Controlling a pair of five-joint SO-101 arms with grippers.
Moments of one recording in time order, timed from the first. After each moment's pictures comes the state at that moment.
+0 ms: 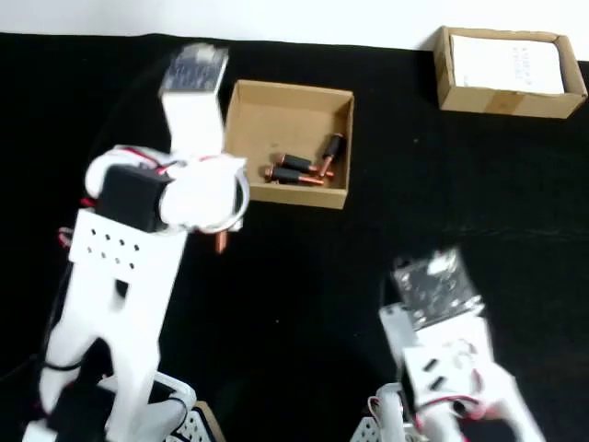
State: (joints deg) left arm 17.2 -22.1 -9.8 93.5 16.7; right arm -11.9 -99.6 58.6 73.8 22.5
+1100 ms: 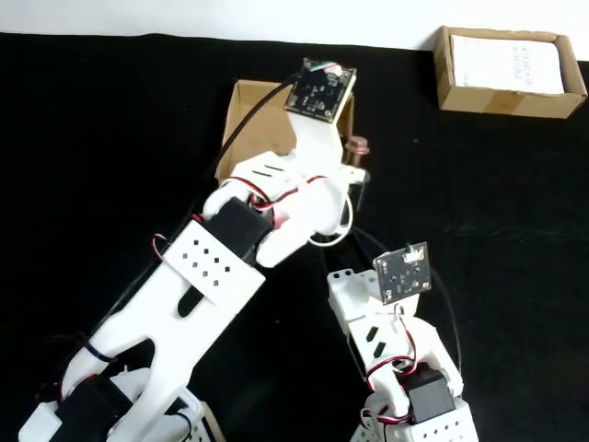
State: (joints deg) left arm 33.9 -21.3 12.4 48.1 17.7; right arm -26.2 -104.2 88.7 36.9 1.7
